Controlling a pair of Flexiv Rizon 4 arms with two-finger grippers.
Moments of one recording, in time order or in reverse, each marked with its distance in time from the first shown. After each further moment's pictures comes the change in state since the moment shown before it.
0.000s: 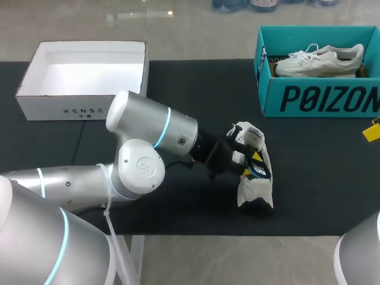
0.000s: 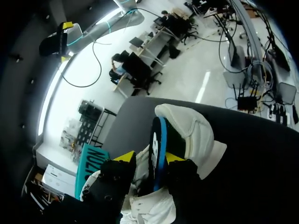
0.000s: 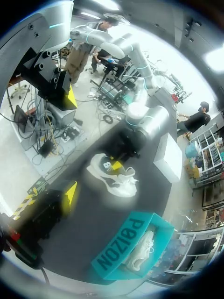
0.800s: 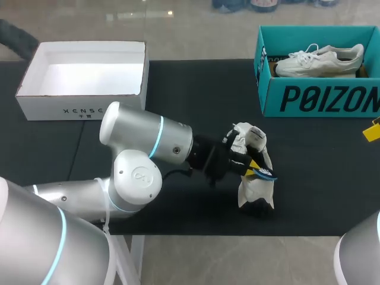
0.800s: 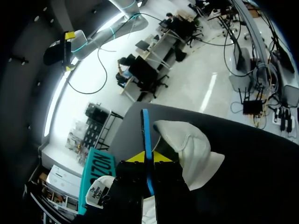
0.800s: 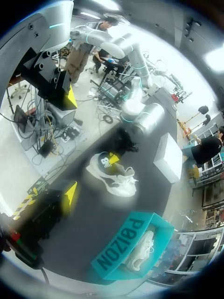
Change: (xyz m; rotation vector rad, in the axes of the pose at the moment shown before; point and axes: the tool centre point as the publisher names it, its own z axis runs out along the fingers) left arm 0.003 -0.019 -0.005 0.027 -0.065 0.001; right arm 0.000 0.000 0.000 0.000 0.000 0.000
